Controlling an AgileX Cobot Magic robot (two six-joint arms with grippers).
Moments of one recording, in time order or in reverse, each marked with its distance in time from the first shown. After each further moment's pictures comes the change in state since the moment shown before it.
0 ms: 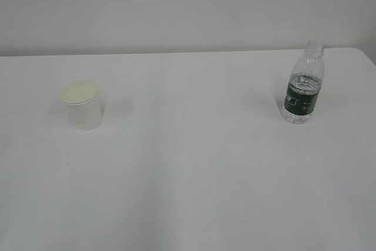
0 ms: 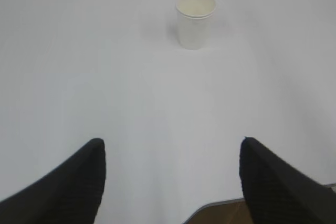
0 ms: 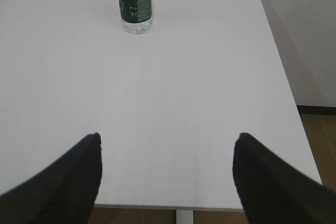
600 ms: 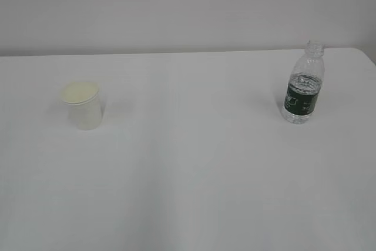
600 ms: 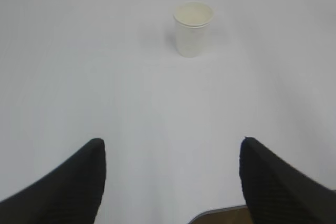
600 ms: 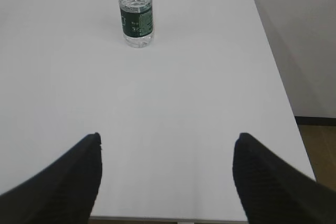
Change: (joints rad) left arm 0.000 0.000 -0.006 -0.006 -0.015 0.000; right arm 0.000 0.000 -0.021 0.004 -0.016 0.000
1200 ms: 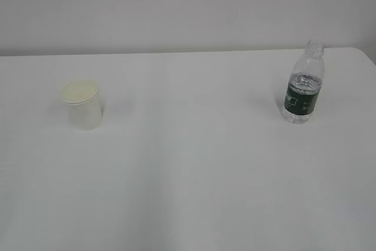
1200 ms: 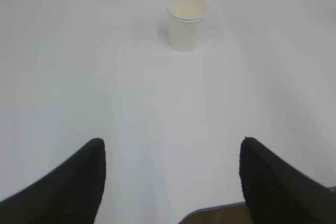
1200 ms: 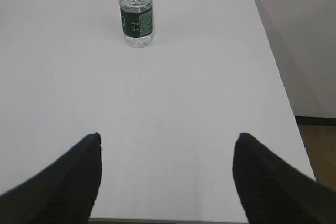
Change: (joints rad) left arm 0.000 0.070 0.000 -0.028 -0.024 0.000; right arm 0.000 0.011 0.000 0.000 -0.010 -0.002
